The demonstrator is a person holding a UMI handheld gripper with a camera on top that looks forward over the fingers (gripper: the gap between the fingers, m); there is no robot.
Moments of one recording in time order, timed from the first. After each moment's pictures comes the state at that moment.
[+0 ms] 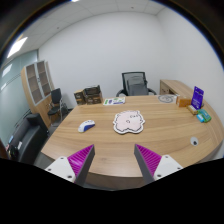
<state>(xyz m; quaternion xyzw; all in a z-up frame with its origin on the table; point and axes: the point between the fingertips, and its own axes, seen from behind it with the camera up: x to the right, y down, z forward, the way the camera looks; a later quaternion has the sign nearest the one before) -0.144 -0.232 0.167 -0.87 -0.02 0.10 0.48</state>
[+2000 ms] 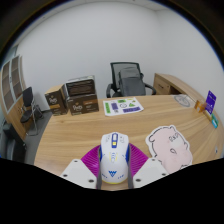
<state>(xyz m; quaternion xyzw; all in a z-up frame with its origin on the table) -0.325 0.115 0.067 -0.89 0.08 -0.01 0.44</state>
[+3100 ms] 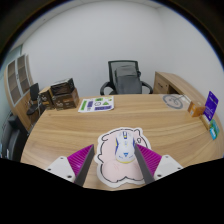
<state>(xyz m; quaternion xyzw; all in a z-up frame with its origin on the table) -0.144 0.070 0.077 -0.90 0.03 0.03 0.43</state>
